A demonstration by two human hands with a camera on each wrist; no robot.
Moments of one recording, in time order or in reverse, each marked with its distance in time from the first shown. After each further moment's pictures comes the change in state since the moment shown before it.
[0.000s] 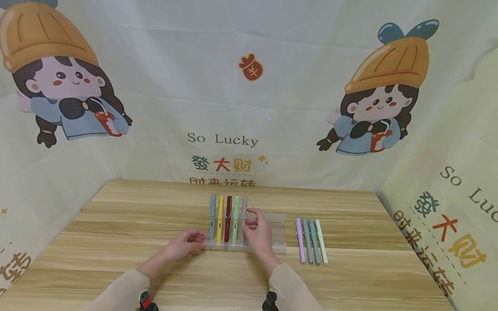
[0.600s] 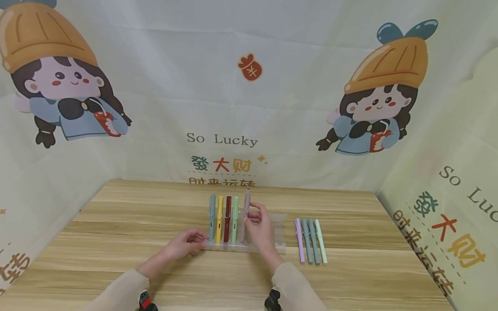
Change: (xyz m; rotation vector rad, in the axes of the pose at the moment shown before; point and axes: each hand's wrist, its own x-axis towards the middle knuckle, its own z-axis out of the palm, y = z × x) left_hand 0.011 -0.023 -0.001 0.005 0.007 -0.005; right_hand 0.002 -0.010 -0.010 0.111 0.035 -0.078
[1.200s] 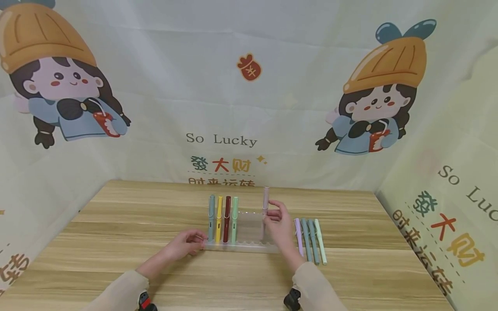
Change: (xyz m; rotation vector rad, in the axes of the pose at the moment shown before) left_hand 0.000 -0.001 0.001 -0.005 0.000 -0.009; right_hand 0.003 -0.007 -0.049 -0.074 0.041 0.034
